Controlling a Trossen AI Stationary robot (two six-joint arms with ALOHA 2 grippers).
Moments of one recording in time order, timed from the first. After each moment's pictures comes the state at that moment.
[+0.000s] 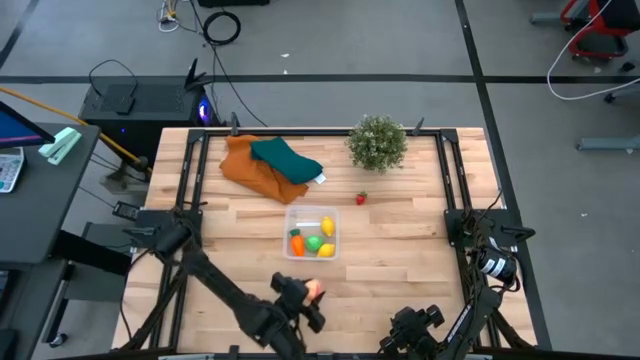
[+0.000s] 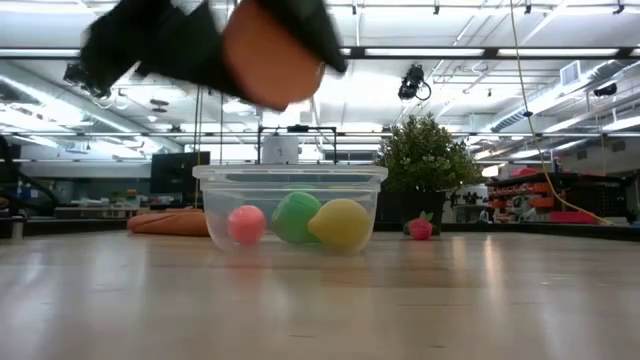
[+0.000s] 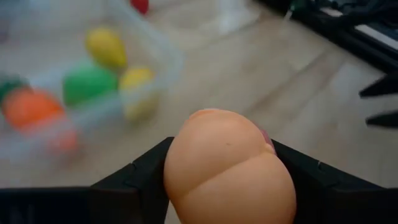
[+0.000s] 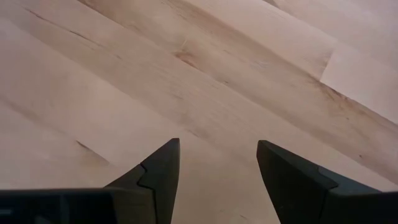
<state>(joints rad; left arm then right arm) -0.73 2.15 1.62 -0.70 -1.02 -1.50 1.04 2.25 1.76 -1.40 0.48 2.14</state>
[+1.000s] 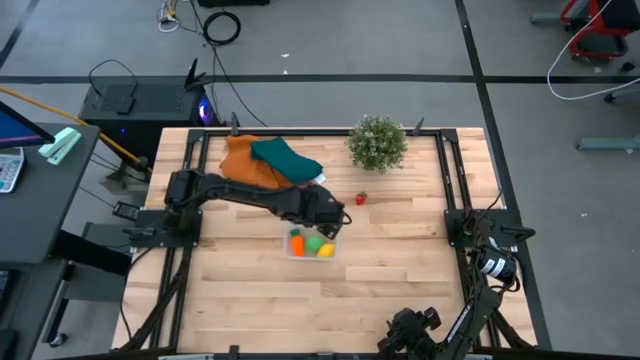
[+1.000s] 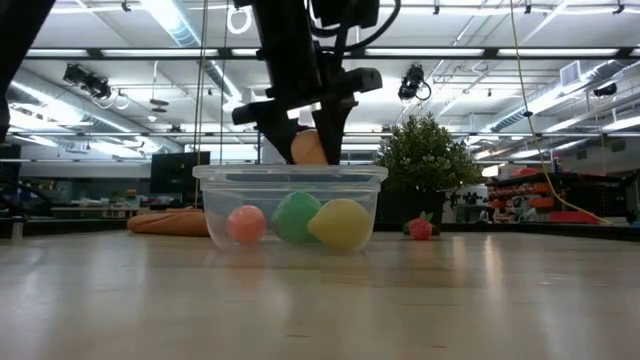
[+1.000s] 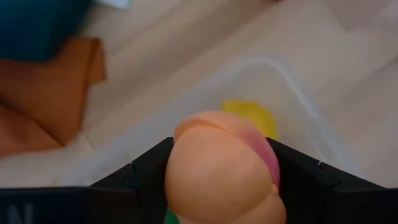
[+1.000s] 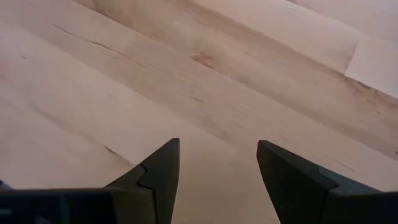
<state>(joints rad) -0.08 1.99 1.61 -0.89 -0.32 -1.01 1.04 2.25 1.76 -1.36 0.53 2.19</state>
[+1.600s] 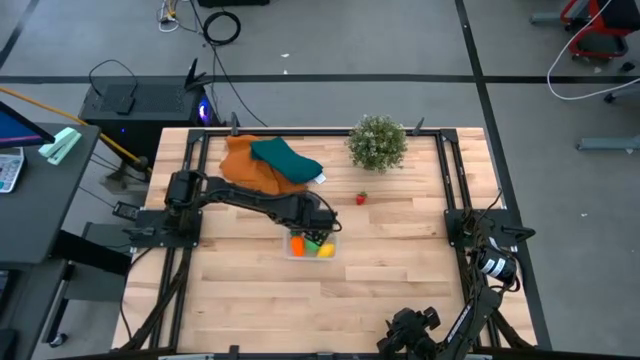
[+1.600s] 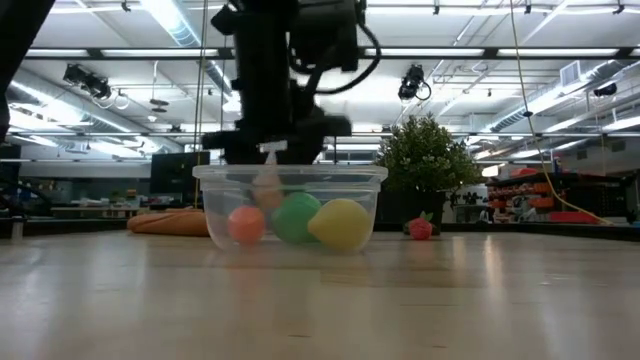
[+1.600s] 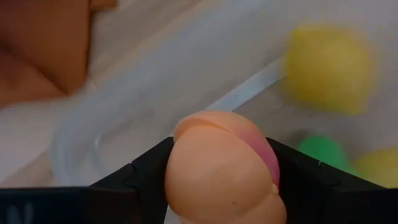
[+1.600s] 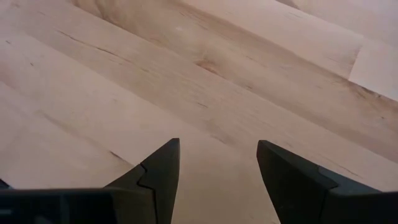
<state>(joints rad) -0.09 2.00 1.46 -0.88 -0.24 -1.04 1.04 2.25 1.76 -1.36 0.55 2.20</state>
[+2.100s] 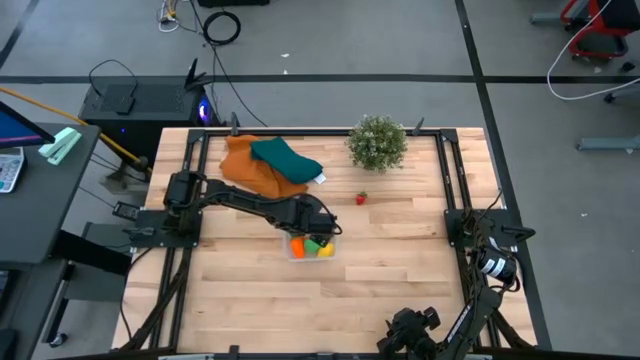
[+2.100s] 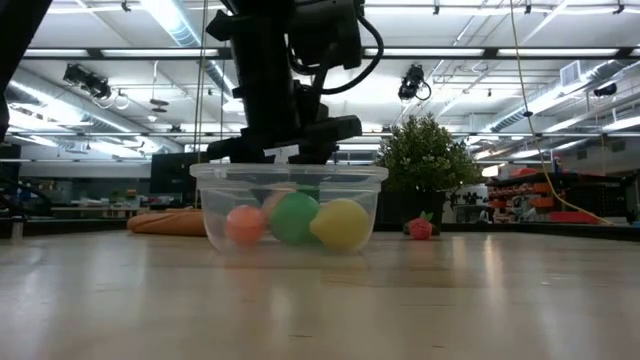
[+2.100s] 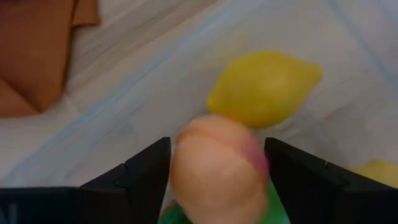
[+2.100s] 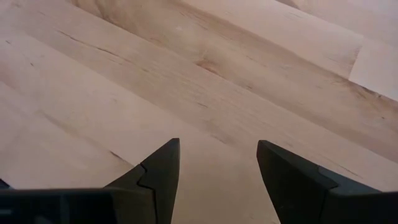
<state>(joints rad) -0.10 1.99 1.42 -0.75 -0.31 -1.06 1.04 2.25 1.76 -1.36 0.55 2.20</state>
